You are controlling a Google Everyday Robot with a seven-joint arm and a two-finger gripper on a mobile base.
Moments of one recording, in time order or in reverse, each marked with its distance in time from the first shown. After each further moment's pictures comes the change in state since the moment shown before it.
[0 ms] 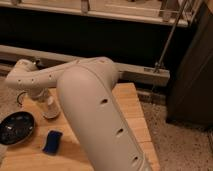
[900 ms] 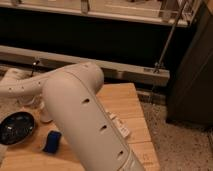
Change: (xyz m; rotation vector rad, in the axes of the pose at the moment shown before) arm -0.044 0.025 0.032 -0.031 0.010 -0.023
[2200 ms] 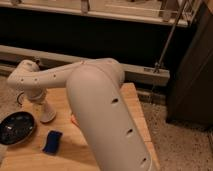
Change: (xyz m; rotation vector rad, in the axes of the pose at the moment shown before) arm 0.033 -0.009 -0.045 -0.009 -0.148 0.045
